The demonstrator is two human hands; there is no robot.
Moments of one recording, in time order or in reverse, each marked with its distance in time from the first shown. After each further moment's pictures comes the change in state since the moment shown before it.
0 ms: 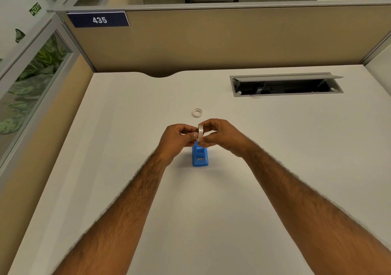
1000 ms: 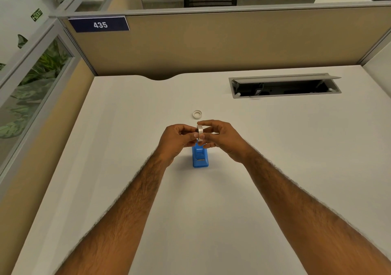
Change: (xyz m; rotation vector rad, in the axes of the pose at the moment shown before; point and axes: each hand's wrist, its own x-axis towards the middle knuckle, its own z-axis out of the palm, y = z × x) left_hand -0.005 0.007 0.000 -0.022 0.008 0.016; right_hand -0.013 0.002 0.008 0.193 0.044 -0.106
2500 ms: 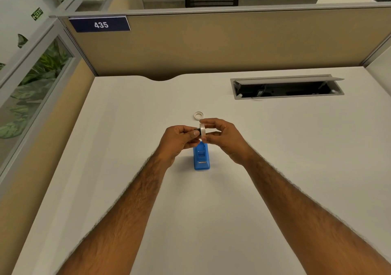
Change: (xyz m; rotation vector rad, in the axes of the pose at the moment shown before) left_hand 0.011 -0.003 -0.003 -0.115 -0.039 -0.081; right_hand 0.002 -0.001 0.001 -0.031 0.084 -0.068
